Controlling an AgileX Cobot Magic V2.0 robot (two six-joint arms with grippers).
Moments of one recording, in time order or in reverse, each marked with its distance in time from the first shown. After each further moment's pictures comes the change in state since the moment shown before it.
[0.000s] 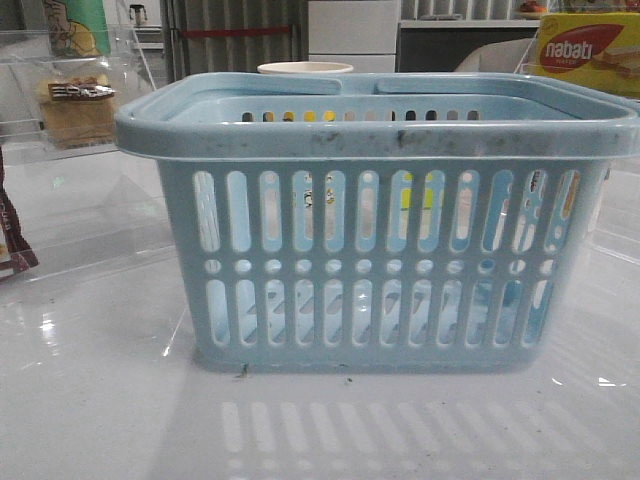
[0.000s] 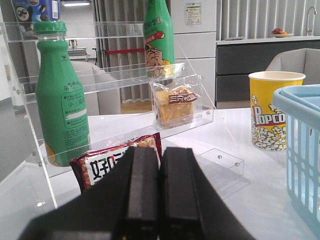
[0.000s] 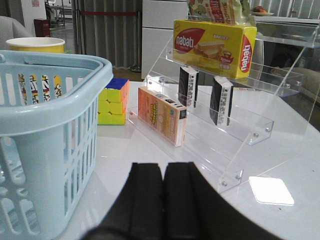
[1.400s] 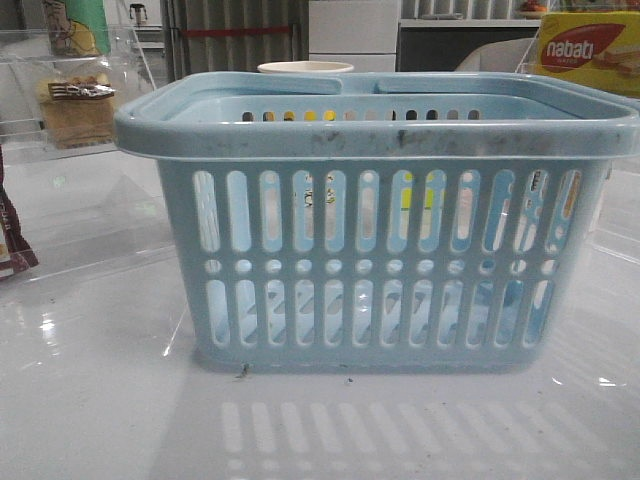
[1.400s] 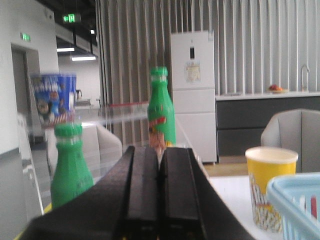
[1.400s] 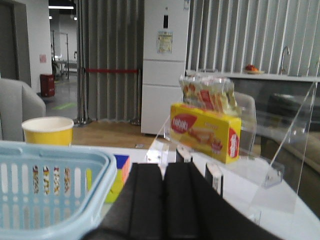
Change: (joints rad) left arm 0.000 0.020 -0.296 0.000 0.073 0.000; right arm 0.000 0.000 -0.283 0.000 0.073 0.000
